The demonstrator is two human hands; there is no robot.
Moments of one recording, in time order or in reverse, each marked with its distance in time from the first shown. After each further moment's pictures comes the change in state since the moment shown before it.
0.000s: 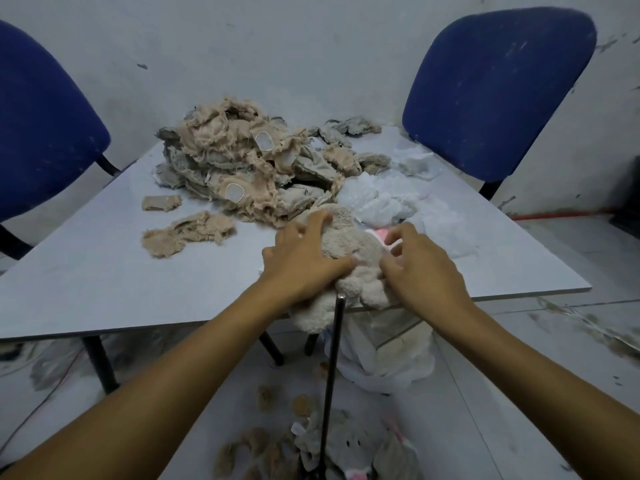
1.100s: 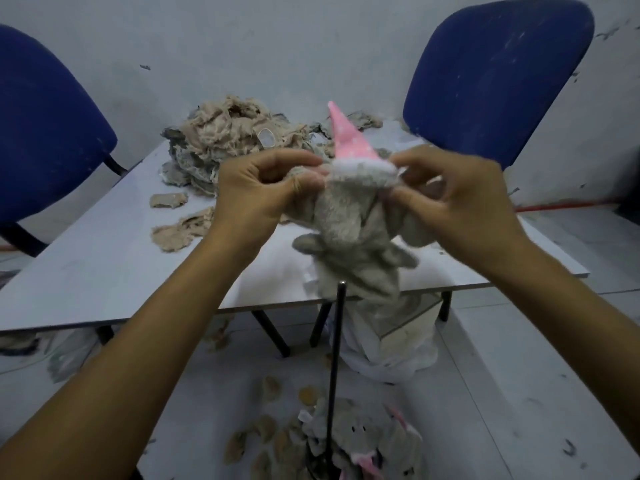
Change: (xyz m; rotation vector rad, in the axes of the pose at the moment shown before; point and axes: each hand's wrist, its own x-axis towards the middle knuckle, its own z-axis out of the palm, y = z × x) left_hand -0.016 0.016 -0.074 -0.760 0.329 0.442; right_hand 0.005 -0.033 -0.079 0.192 0.137 -0.529
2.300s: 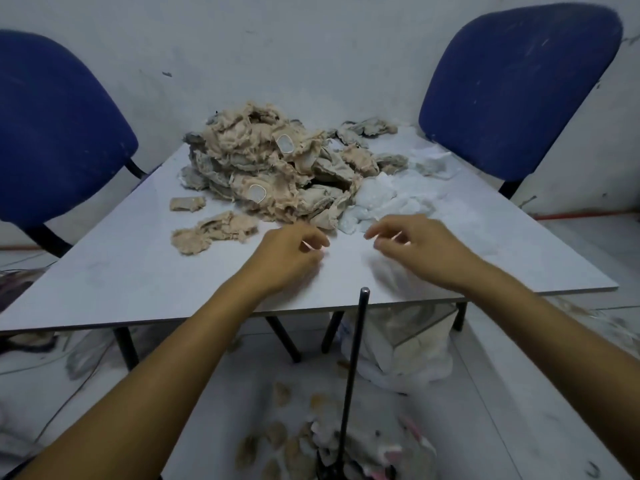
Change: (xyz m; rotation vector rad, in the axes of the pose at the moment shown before) left_hand -0.020 -0.070 -0.015 0.669 -0.334 -0.301; right_hand -0.001 0.027 0.051 0.081 -0.377 0.291
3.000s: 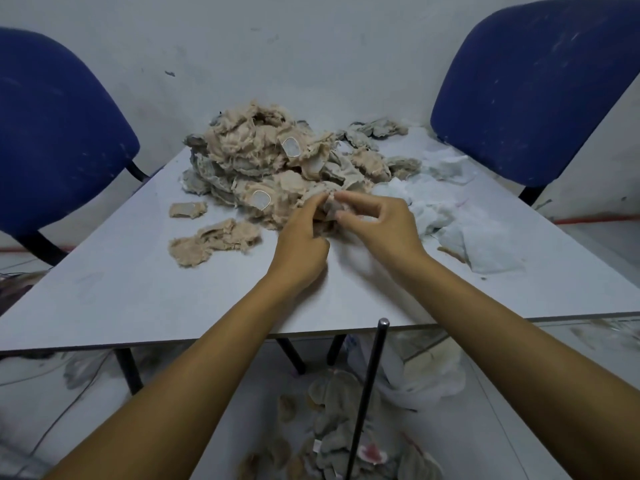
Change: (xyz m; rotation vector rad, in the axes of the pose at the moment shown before) left_hand 0.040 -0.001 0.021 -0.406 0.218 -0.075; right_hand 0.073 -0.012 0.057 0.546 0.340 -0.004
